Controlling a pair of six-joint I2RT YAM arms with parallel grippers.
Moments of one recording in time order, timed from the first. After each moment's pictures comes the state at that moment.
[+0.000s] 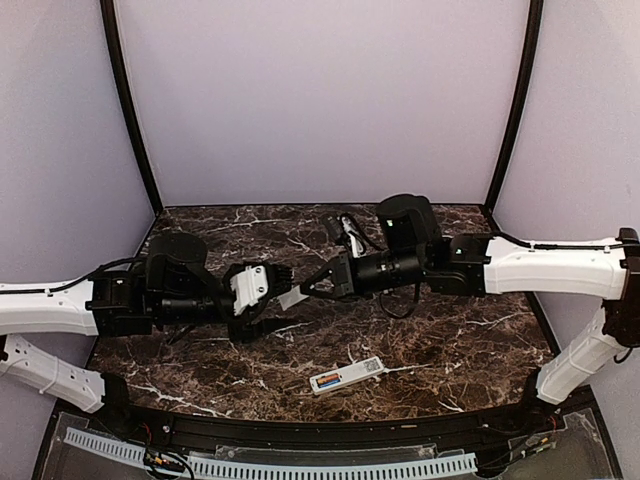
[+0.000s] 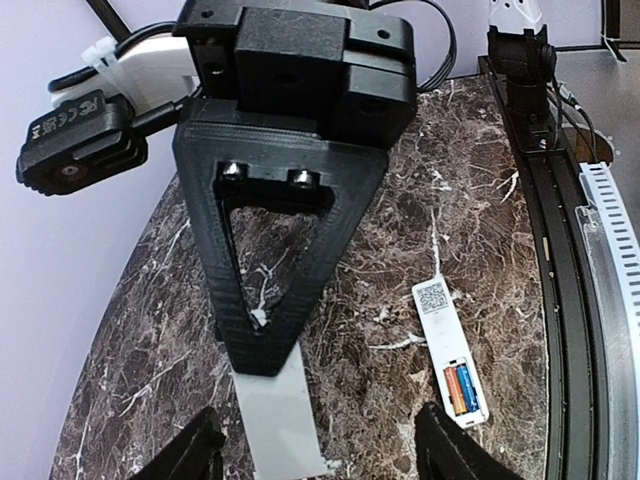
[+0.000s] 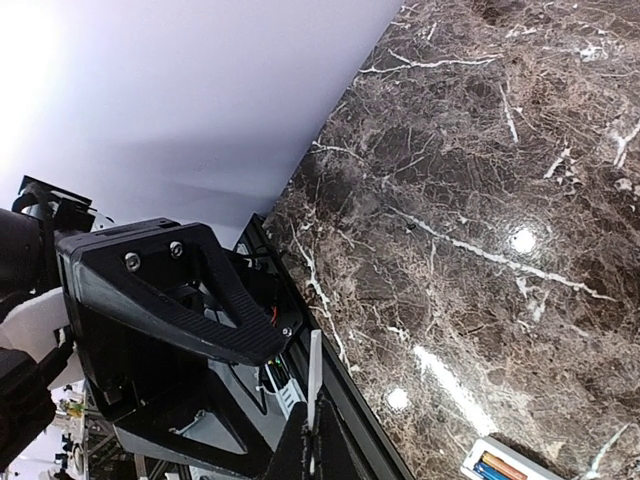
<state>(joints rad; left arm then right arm) -1.12 1.10 0.83 -0.15 0.01 0.44 1.04 1.49 1.13 -0.08 -0.41 0.76</state>
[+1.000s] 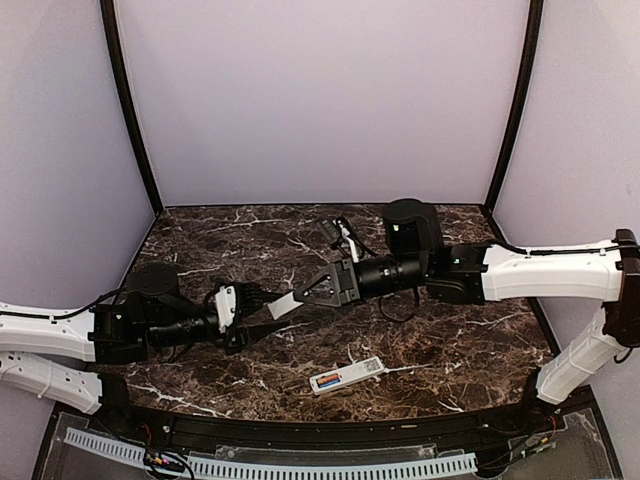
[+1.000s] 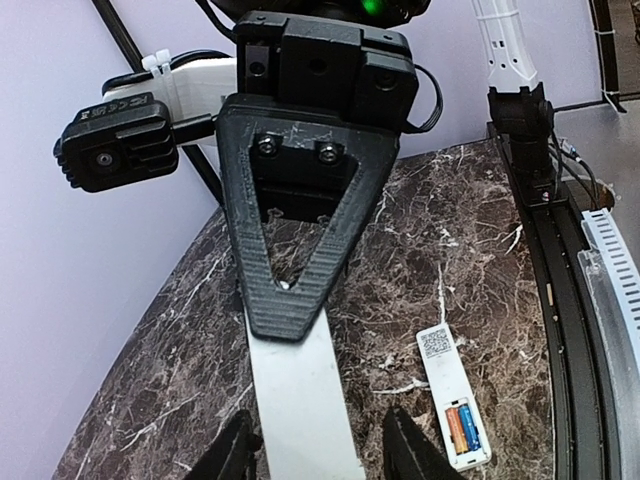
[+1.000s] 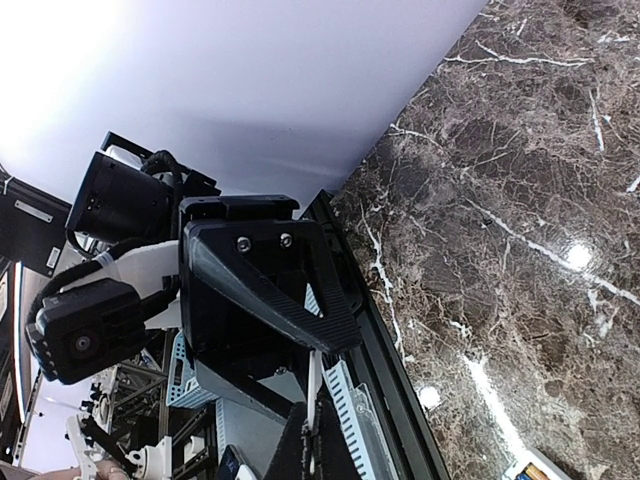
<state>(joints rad) -1.12 0.97 0.53 0.27 0.05 0.44 1.04 1.49 1.06 0.11 -0.59 0.76</state>
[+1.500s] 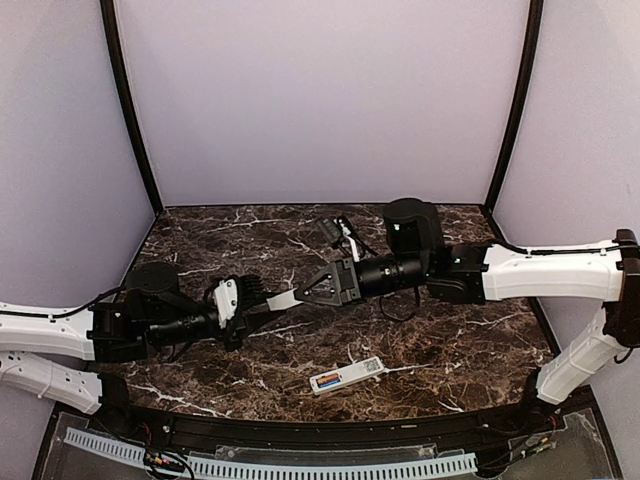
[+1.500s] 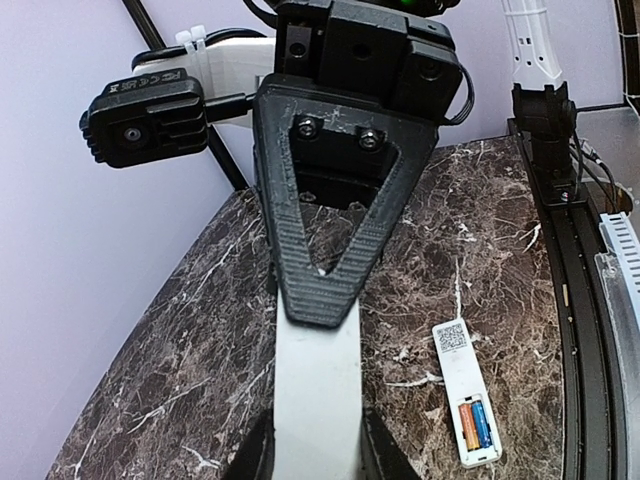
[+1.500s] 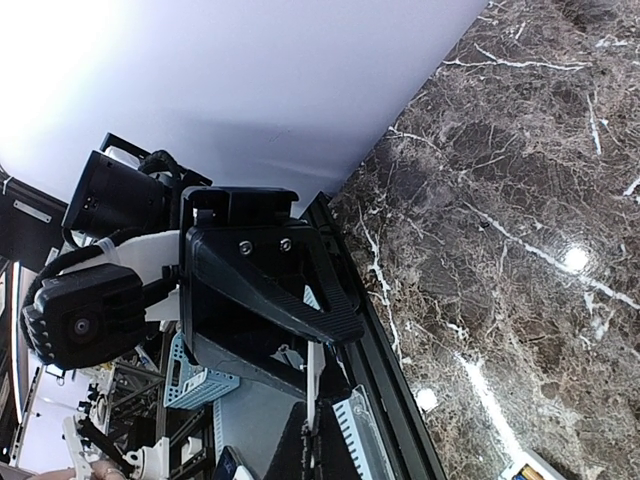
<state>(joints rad) -1.12 0.97 0.54 0.25 0.00 0.42 1.04 1.48 1.06 0.11 -0.59 0.76</state>
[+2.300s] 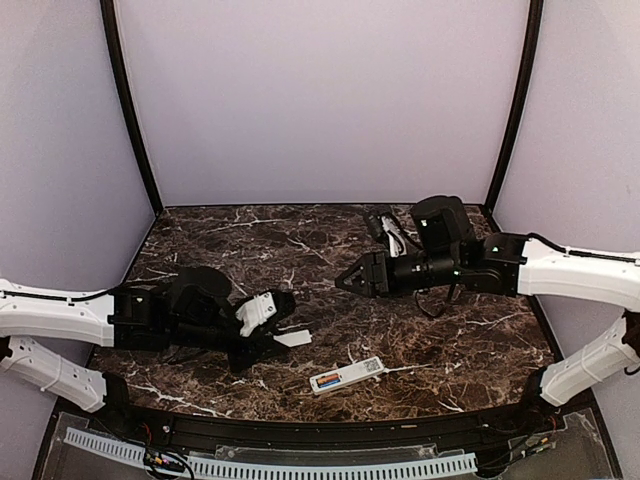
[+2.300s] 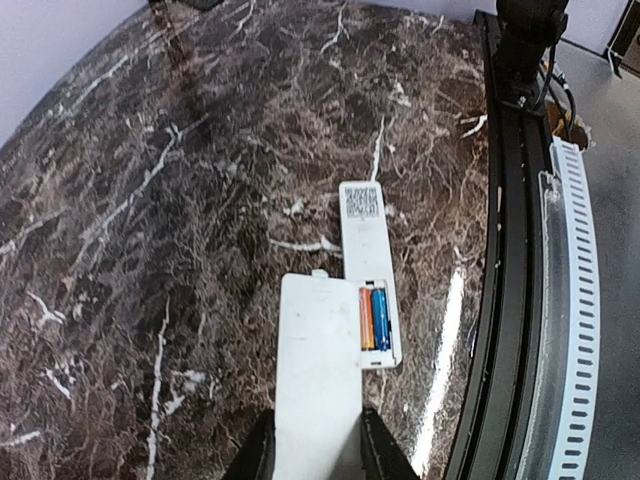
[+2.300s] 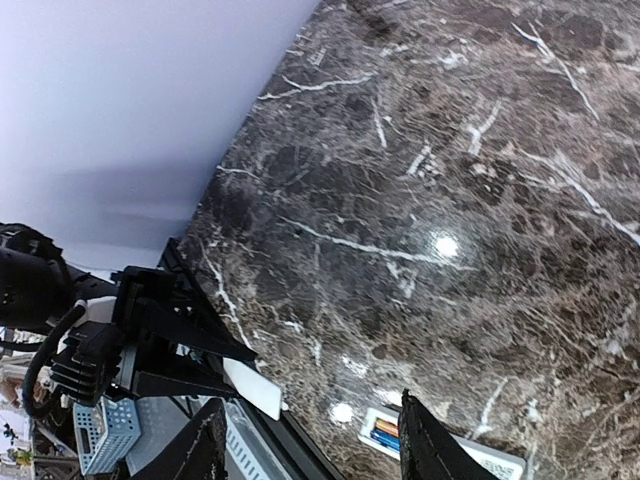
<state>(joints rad) -1.13 1.13 0.70 -0.19 0.07 0.09 0.95 1.32 1.02 -0.22 -0.29 0.68</state>
